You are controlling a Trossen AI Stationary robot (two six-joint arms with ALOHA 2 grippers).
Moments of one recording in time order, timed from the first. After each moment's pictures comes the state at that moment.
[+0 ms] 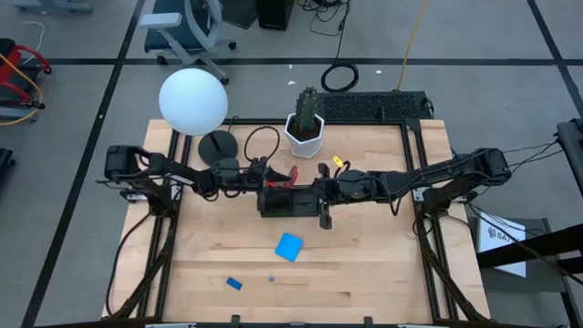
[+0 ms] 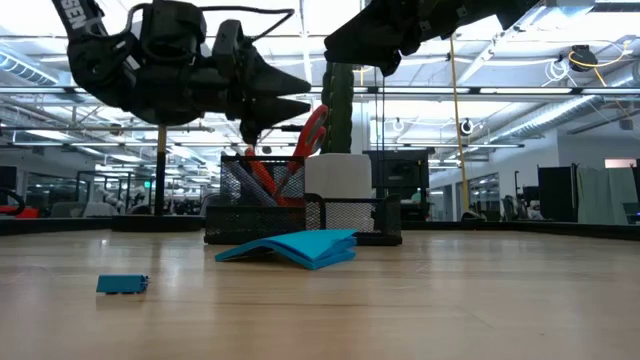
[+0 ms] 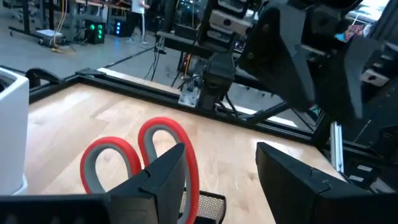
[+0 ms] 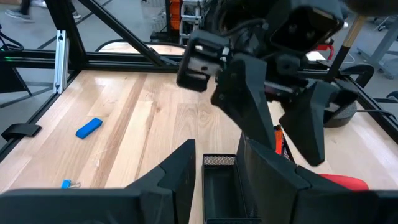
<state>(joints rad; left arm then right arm) 0.15 1.58 0.50 1.05 0.18 -0.27 0.09 1.43 0.88 0.21 0.08 0.01</state>
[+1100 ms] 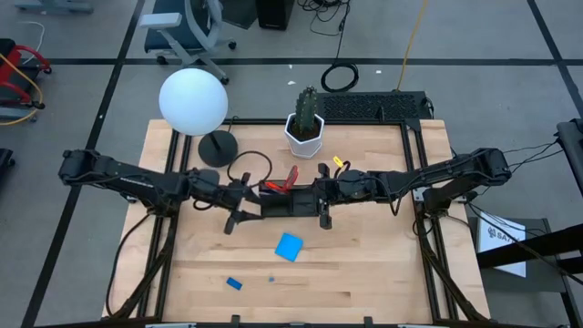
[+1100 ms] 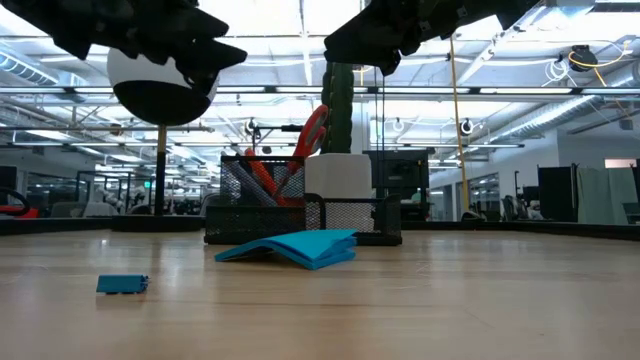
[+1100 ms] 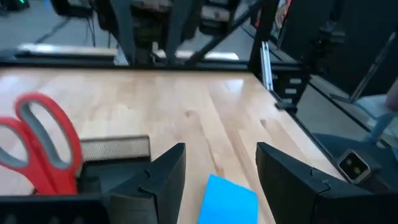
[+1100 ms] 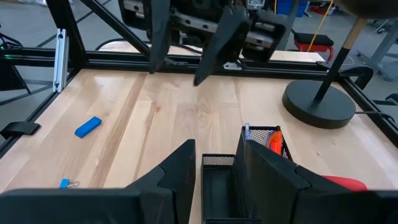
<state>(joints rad) -0.08 1.08 0.50 0.33 0.20 -0.08 0.09 1.43 0.88 0.21 0.08 0.00</state>
